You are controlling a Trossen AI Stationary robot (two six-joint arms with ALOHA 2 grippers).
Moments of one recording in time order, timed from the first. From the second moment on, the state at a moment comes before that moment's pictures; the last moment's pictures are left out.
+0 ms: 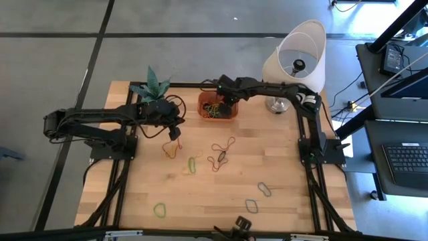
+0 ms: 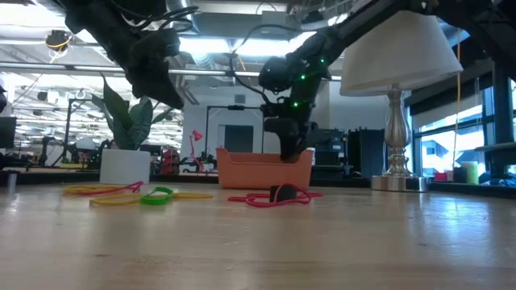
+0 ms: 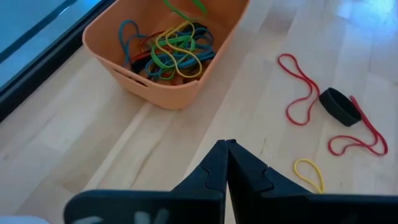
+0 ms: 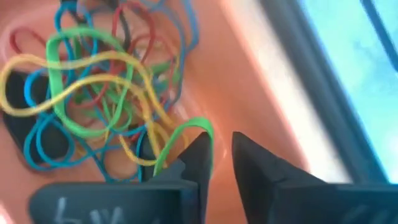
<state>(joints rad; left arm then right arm) 0.27 1.02 0.66 -0.36 -0.09 -0.20 -0.47 2.07 1.59 -0.69 0.22 -0.01</state>
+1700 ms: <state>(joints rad) 0.24 1.02 0.66 -0.43 0.05 -0.04 -0.25 1.74 1.46 -0.85 0.14 0.27</state>
